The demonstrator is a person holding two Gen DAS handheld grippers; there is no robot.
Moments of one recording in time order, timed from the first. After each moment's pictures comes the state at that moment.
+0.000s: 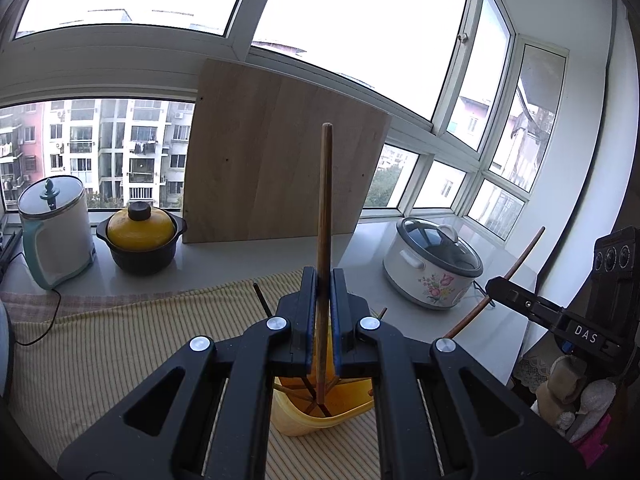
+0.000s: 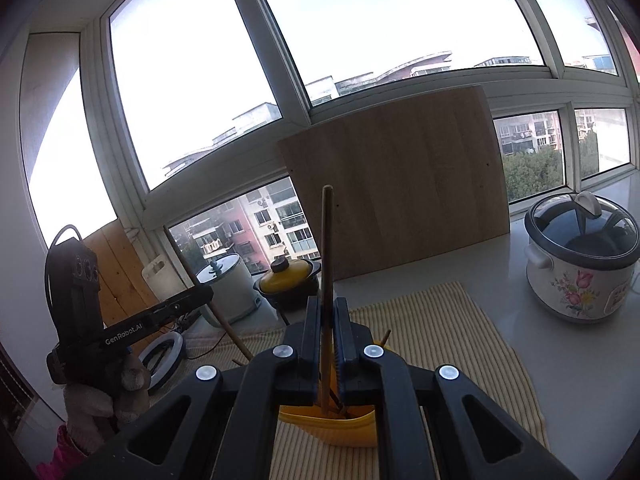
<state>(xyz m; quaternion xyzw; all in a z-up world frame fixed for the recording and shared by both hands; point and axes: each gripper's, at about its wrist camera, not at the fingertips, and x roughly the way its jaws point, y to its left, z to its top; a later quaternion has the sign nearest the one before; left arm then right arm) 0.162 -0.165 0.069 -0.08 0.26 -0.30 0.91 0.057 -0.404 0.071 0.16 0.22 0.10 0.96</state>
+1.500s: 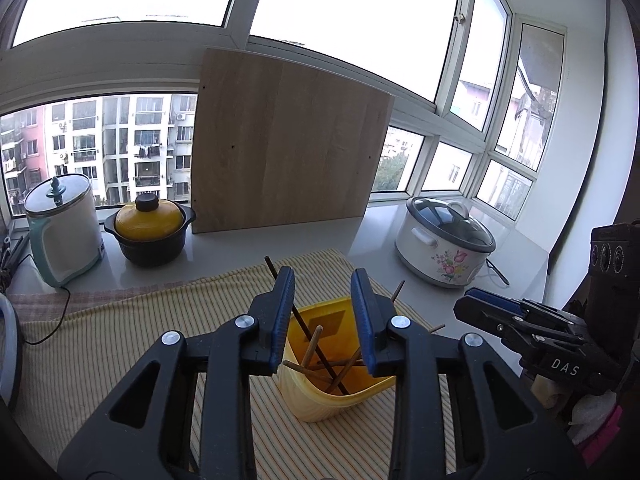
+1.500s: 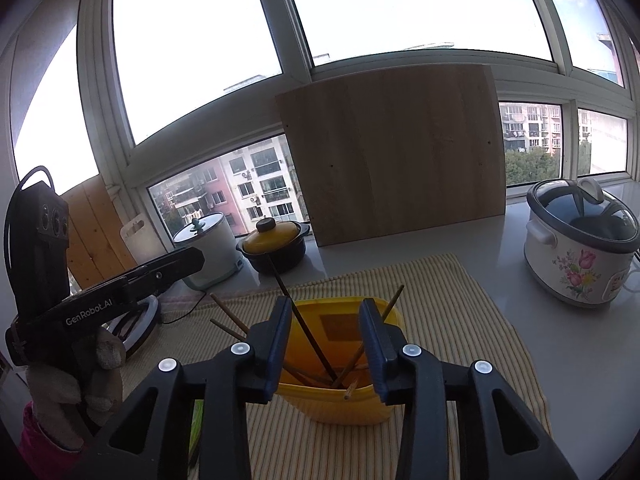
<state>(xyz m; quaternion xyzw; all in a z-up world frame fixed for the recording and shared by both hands) 0.151 -0.161 0.051 -0.05 0.26 -0.30 0.92 0.067 -0.371 0.035 0.11 0.27 0.08 0.95</state>
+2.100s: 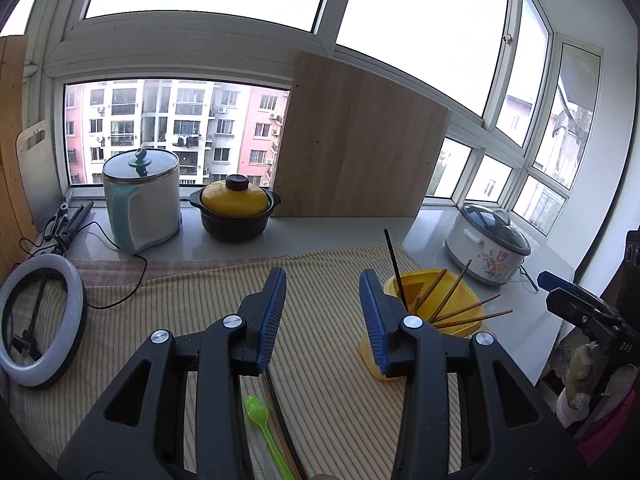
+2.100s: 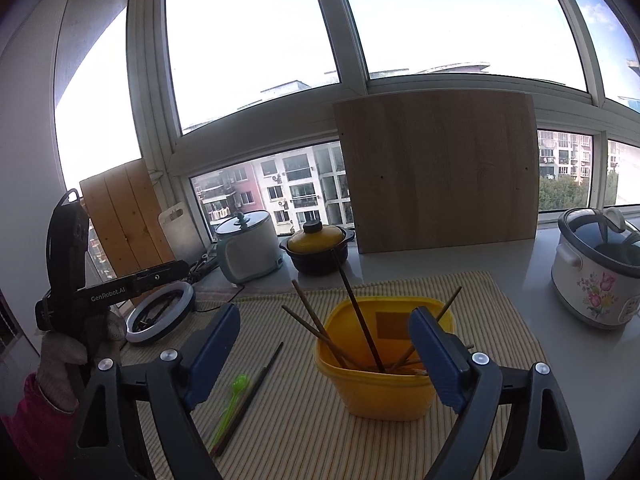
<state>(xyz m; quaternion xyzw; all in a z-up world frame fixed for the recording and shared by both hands) 0.135 -0.038 0.033 -0.08 0.28 -0.22 0.93 0.035 -0.324 0.045 0.08 0.24 0.14 0.96</state>
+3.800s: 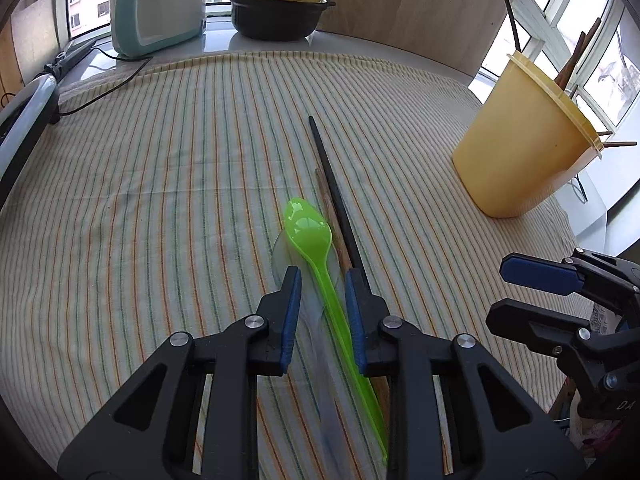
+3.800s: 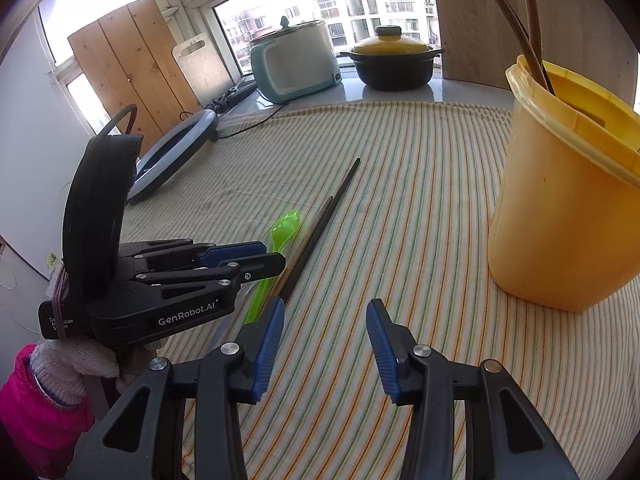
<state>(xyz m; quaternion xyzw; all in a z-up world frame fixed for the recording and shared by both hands) 0.132 -0.041 -0.160 -0.04 0.49 -0.18 0.85 0.089 -0.200 -0.118 0.03 0.48 0.22 0.85</state>
